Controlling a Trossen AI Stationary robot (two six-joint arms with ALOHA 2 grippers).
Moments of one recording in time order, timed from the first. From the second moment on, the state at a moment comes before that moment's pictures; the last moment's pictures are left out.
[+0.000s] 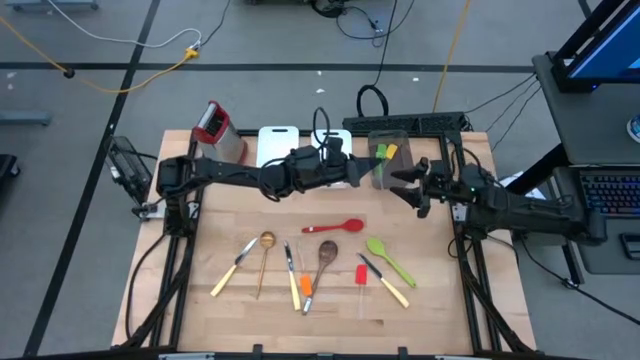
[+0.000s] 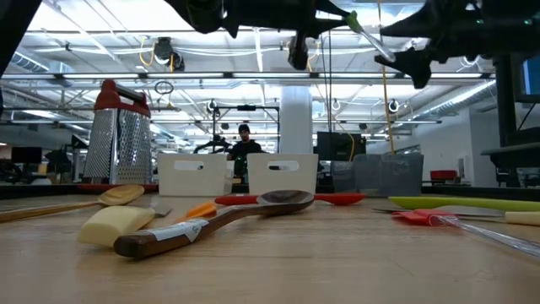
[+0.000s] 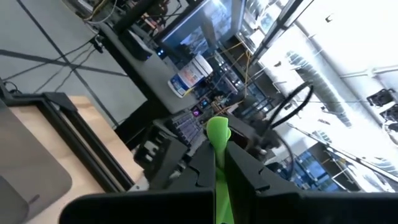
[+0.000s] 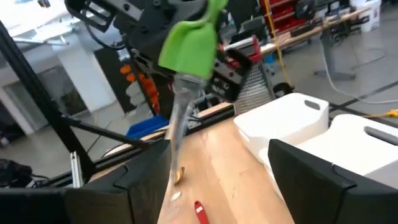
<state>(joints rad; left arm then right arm) 0.12 1.89 1.39 0.63 -0.11 -0.85 -0.30 0.55 0.31 0.26 -0.15 0.37</state>
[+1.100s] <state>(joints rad) 0.10 1.89 1.39 0.62 -0.10 -0.82 -0.32 0.88 0.47 0.41 -0.37 0.40</state>
